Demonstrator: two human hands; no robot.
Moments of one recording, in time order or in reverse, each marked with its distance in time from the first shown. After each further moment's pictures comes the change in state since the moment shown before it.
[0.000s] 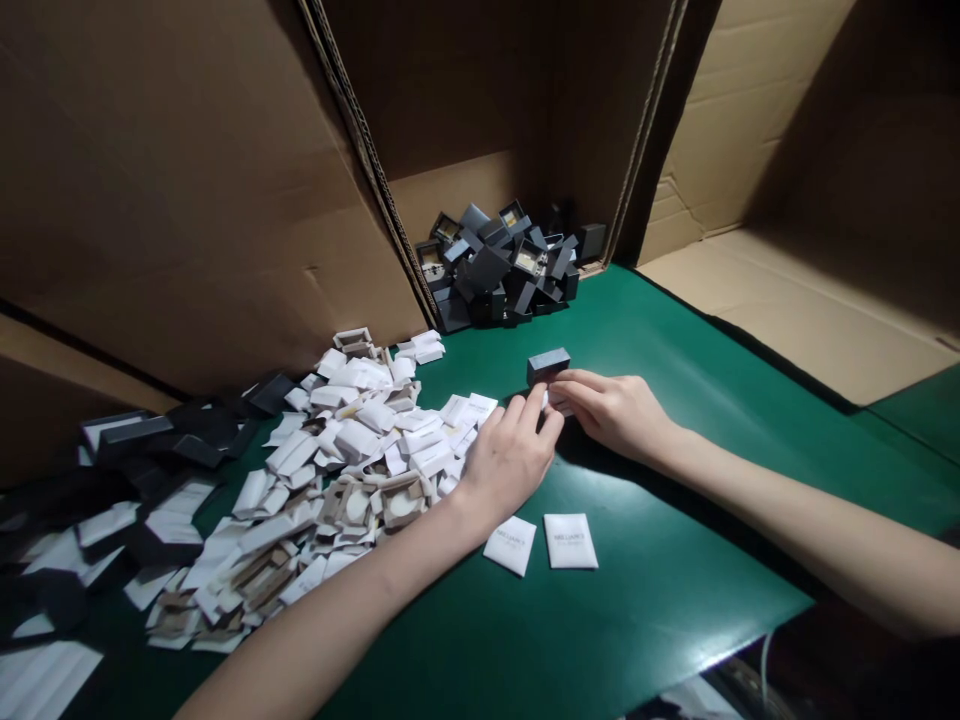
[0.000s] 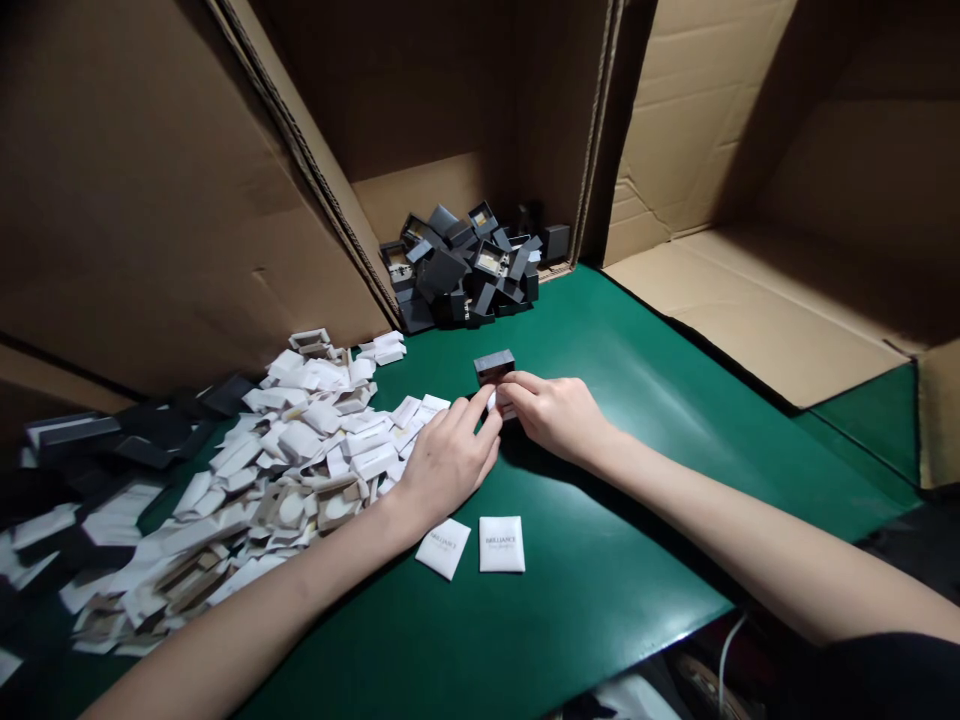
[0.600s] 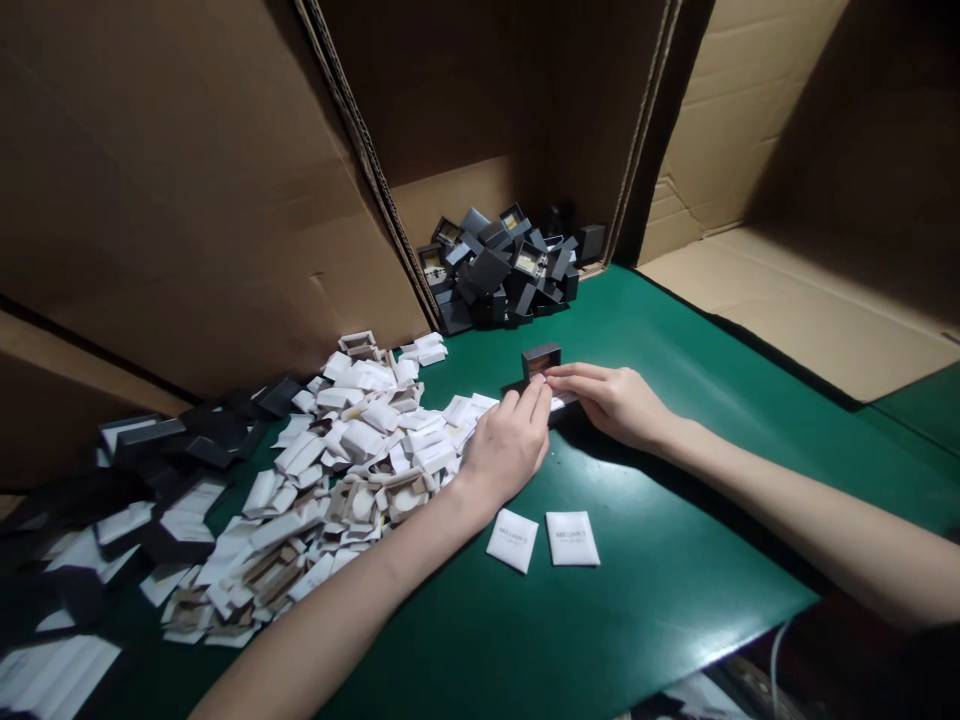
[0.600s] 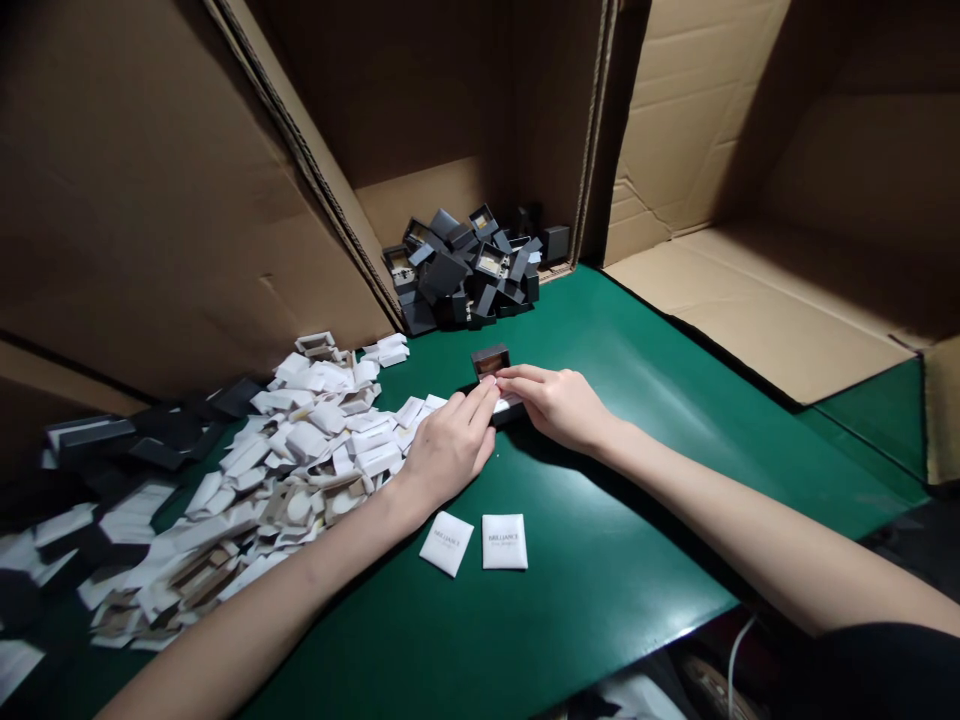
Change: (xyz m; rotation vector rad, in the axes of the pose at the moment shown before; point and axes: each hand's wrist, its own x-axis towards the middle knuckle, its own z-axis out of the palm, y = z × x) left_hand 0.005 -0.010 0.008 -0.121 0.028 -0.036; right_hand 0.002 0.012 0.003 0.296 -0.032 0.030
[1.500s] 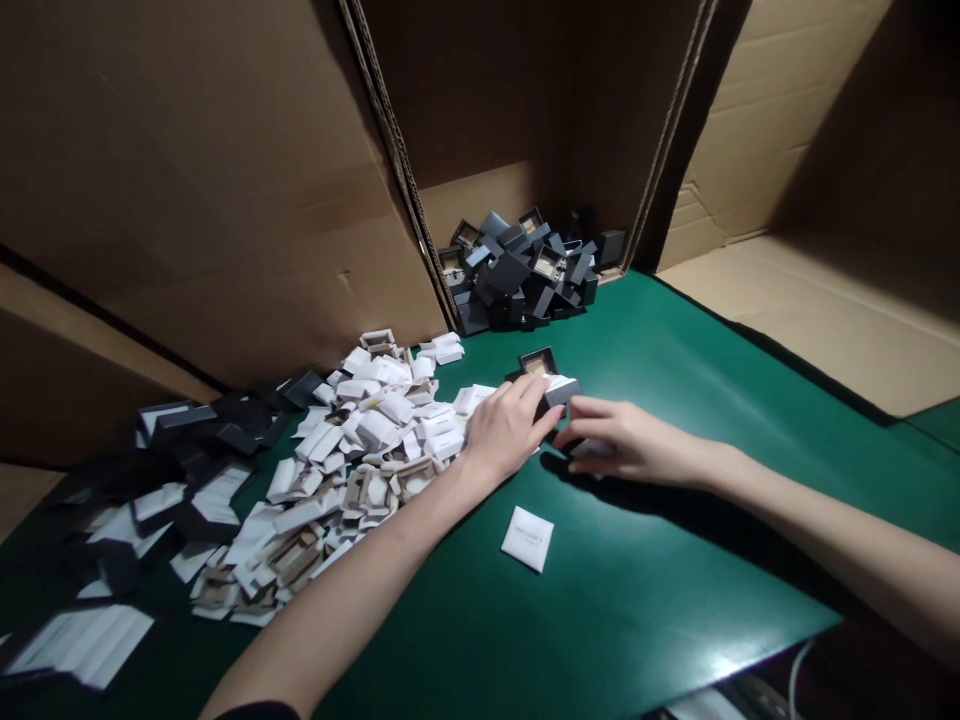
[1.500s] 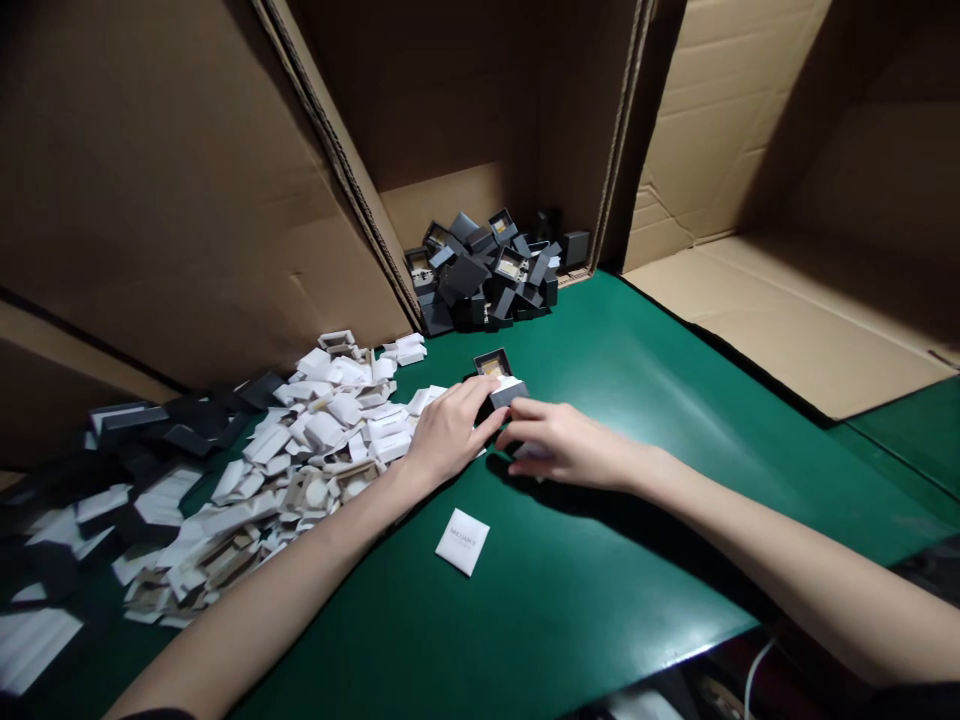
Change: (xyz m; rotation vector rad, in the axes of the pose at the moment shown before) left_hand 0.003 -0.023 0.003 -0.312 0.023 -0.180; right_hand 0.003 -0.029 -0.019 0.381 -0.421 -0.076
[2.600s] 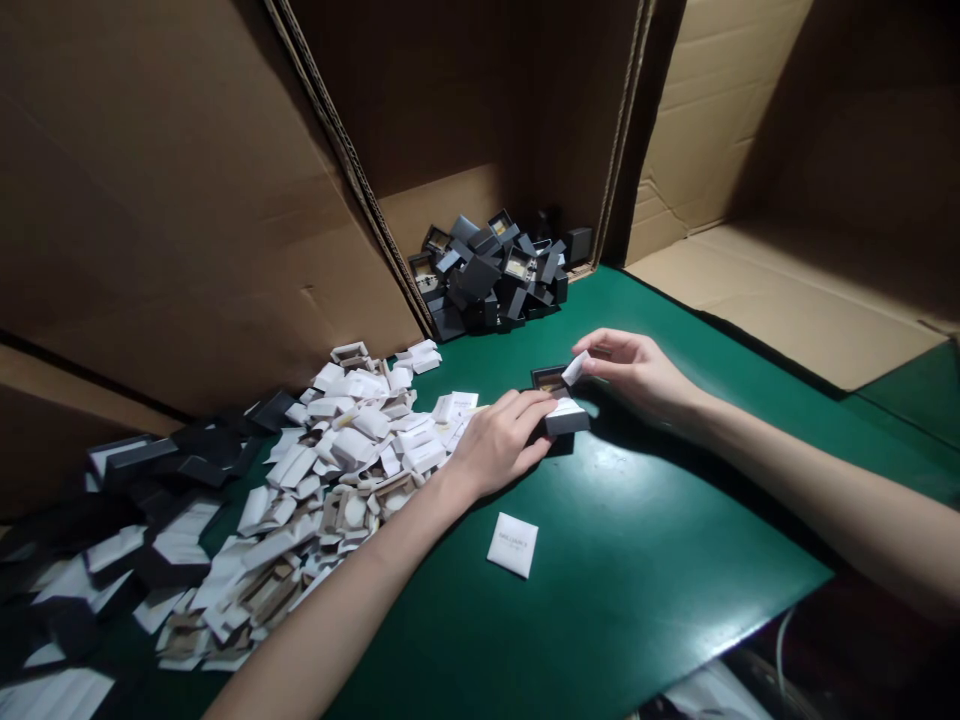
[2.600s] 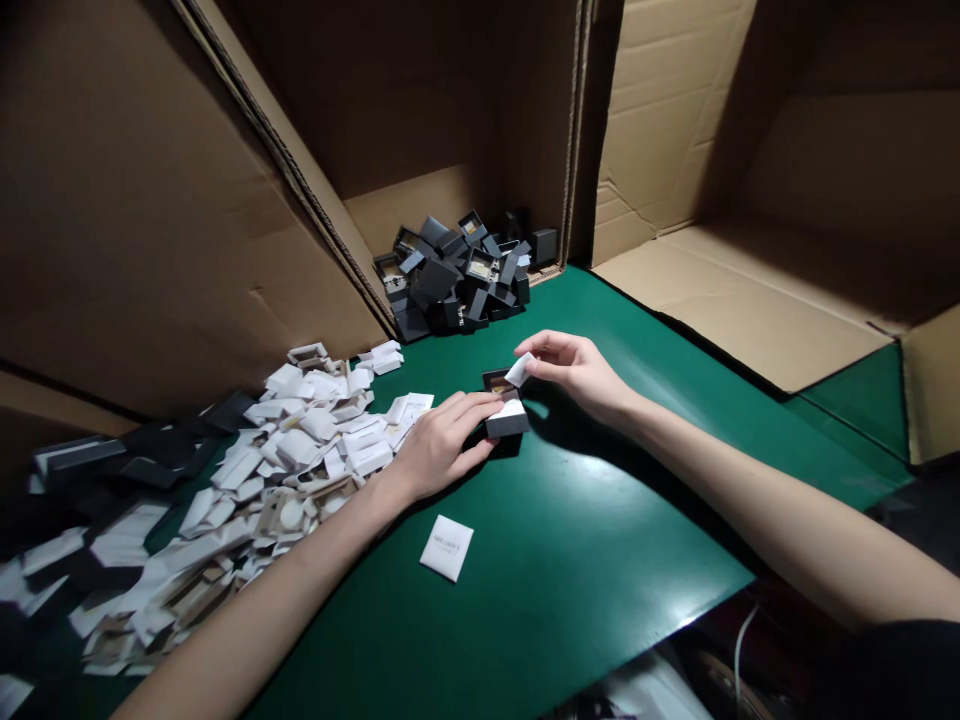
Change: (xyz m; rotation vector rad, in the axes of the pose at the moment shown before) left_hand 0.001 -0.002 -0.005 -0.161 -0.090 0.341; right_hand -0.001 0.037 -0.020 0.876 0.644 0.402
